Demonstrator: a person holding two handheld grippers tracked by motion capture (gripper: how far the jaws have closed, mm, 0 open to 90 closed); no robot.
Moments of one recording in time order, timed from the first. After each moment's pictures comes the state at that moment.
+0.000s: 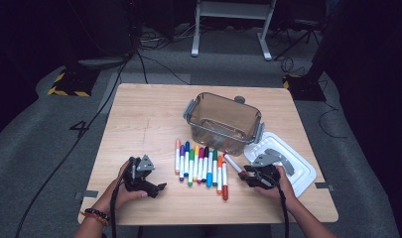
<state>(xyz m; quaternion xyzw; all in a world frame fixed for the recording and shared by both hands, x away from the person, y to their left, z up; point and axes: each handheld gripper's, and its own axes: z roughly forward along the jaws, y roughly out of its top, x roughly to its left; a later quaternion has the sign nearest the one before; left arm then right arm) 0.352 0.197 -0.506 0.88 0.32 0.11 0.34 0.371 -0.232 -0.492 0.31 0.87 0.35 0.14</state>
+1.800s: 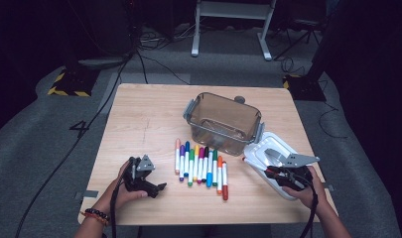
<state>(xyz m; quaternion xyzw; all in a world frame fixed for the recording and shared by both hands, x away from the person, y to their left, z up) 0.352 0.197 -0.506 0.88 0.32 0.11 0.34 0.351 -0.306 -0.448 0.30 0.87 0.36 0.16</state>
